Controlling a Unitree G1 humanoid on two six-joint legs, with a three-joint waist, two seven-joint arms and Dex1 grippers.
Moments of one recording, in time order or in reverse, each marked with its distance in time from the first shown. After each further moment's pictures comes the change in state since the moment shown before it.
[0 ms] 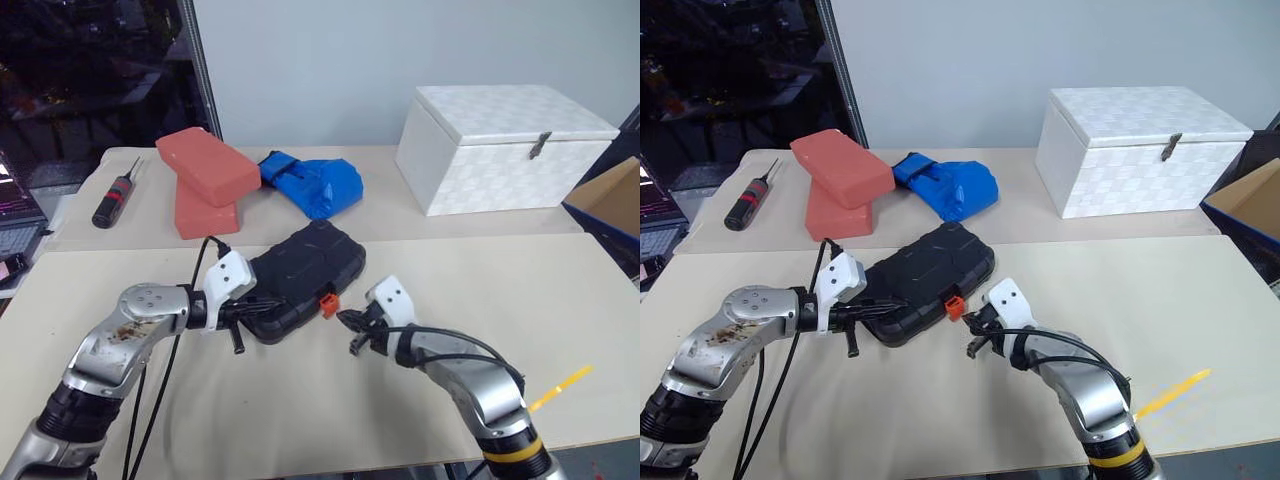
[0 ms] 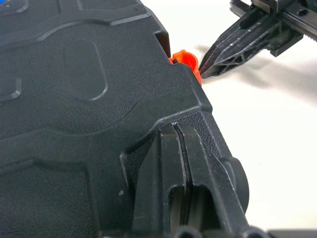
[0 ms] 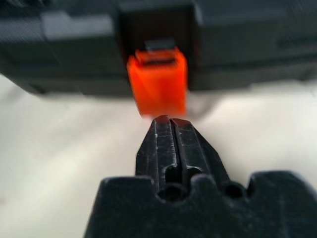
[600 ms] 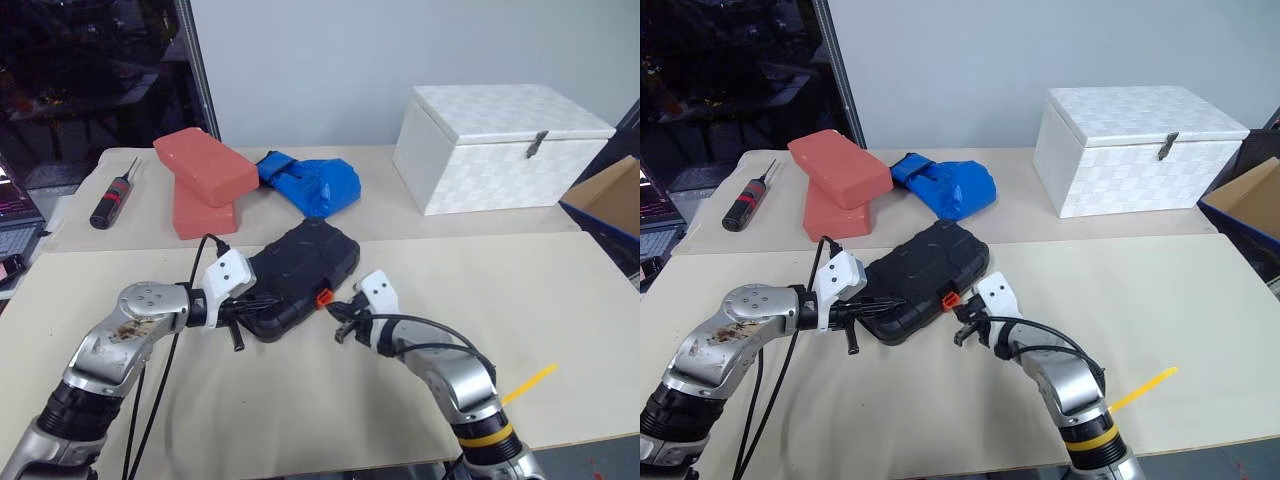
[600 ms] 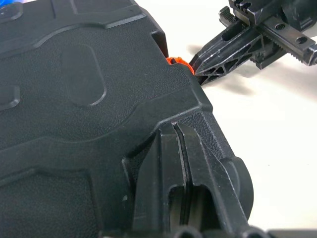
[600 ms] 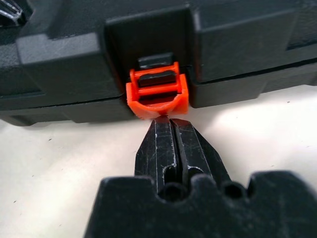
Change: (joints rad) left arm 0.000 -0.001 -0.001 0.006 0.028 -0.009 0.009; right arm -0.029 0.091 -0.007 0.116 -0.020 -0.070 -0.066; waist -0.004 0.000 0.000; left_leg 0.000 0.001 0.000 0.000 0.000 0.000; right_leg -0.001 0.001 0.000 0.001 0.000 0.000
